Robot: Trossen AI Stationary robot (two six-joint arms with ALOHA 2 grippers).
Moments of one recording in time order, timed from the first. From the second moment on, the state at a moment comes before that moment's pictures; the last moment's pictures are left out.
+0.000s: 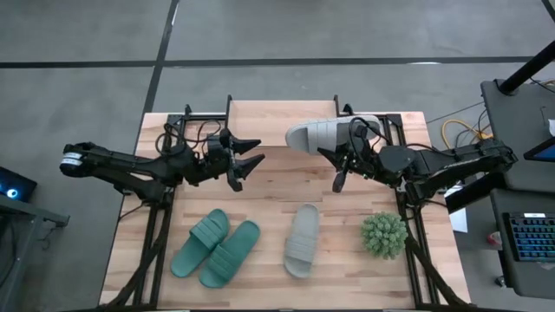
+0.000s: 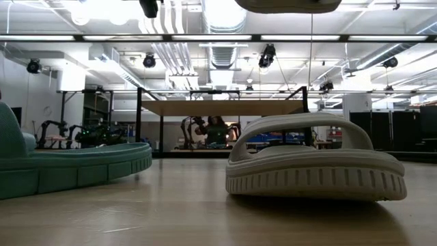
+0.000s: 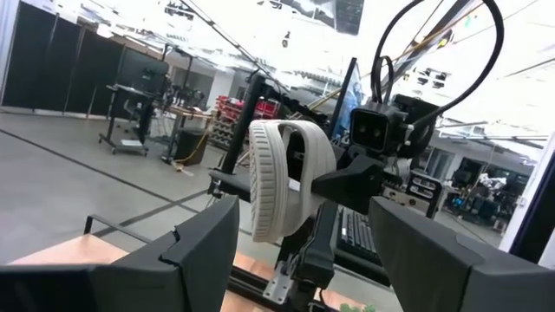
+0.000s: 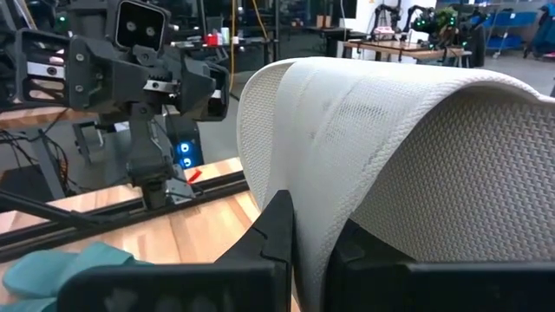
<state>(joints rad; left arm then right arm) -0.08 1.09 0.79 0.60 -0.36 -0.24 0.21 1.08 1.03 -0.08 0.65 0.11</state>
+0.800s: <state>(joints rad) -0.08 1.23 0.82 0.65 -0.44 -0.23 0.21 1.20 1.03 0.05 0.62 0.10</state>
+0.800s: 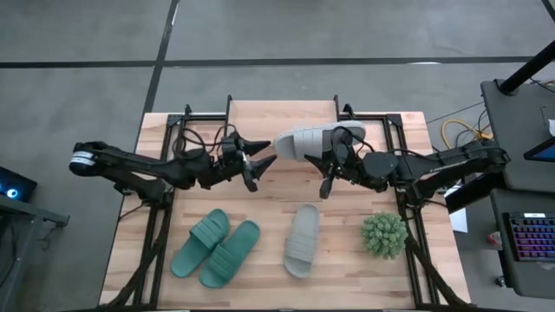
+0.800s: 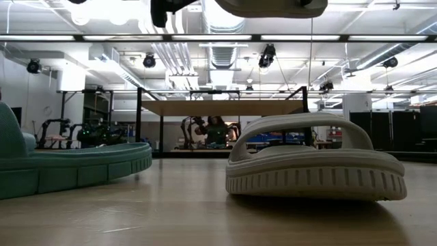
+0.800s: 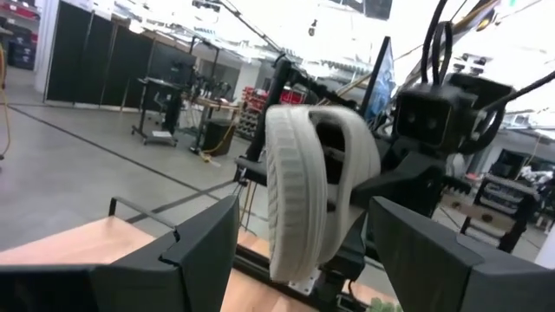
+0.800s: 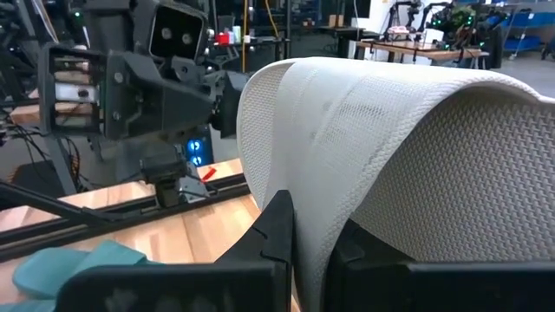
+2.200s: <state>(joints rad) -0.07 1.31 0.83 0.74 -0.48 -0.17 0.21 1.20 1.03 0.08 0.51 0.07</state>
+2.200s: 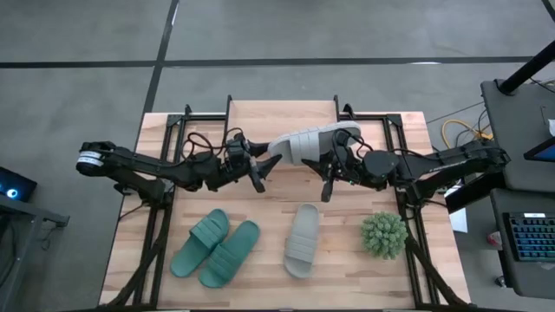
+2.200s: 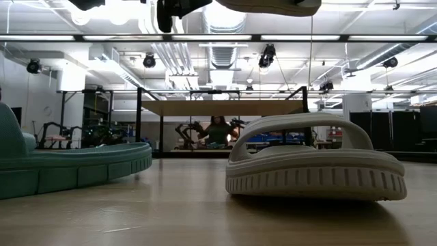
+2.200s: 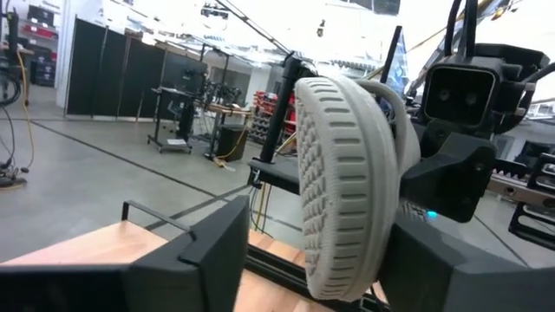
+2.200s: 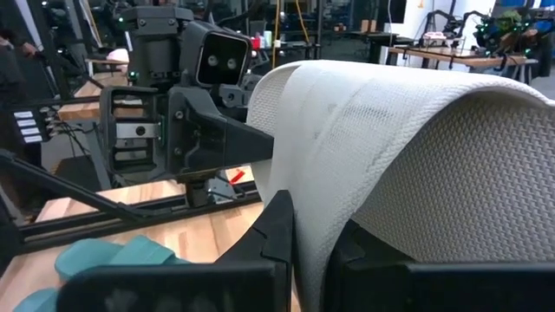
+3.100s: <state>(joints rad) -0.06 1.31 0.83 0.73 -0.43 -0.18 0.21 1.20 1.03 0.09 0.47 0.07</state>
